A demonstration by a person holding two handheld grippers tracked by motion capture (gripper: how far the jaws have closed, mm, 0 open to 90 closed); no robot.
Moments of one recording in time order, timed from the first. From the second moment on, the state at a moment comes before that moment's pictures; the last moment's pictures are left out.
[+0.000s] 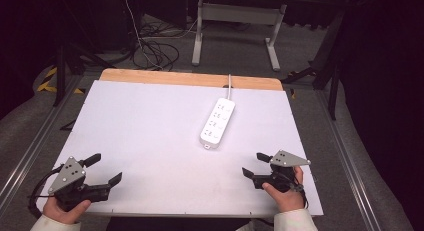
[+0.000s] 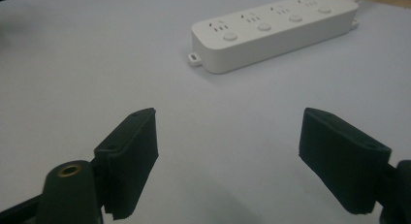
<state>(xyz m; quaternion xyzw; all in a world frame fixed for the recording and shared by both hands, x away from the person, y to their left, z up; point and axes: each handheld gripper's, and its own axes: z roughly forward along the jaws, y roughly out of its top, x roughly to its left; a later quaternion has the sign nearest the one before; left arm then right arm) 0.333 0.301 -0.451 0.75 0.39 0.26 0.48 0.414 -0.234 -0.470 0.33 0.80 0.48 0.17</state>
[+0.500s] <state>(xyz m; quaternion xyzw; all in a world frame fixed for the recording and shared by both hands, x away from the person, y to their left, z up) 0.338 0.306 -0.456 0.74 0.39 0.26 0.48 0.413 -0.247 -0.489 0.35 0.80 0.46 0.18</state>
